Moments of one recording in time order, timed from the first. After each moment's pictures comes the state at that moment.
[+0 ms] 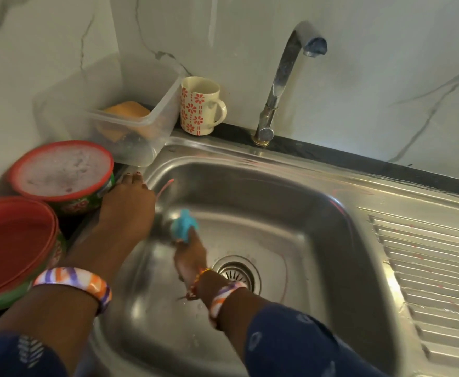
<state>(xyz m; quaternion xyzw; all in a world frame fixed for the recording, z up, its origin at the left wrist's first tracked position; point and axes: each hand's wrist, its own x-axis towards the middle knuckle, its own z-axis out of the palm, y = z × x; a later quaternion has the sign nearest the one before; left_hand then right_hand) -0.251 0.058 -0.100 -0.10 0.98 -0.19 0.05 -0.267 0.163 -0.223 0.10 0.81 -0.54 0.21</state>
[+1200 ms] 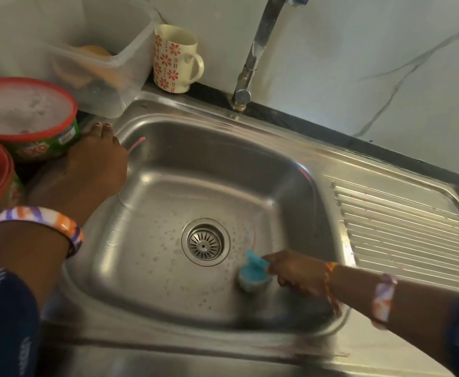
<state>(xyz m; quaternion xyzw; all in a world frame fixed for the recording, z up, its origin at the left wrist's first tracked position) -0.257 0.056 -0.118 -0.09 0.97 -0.23 0.04 -0.224 0.399 -0.147 -0.08 0.91 -0.13 0.38</state>
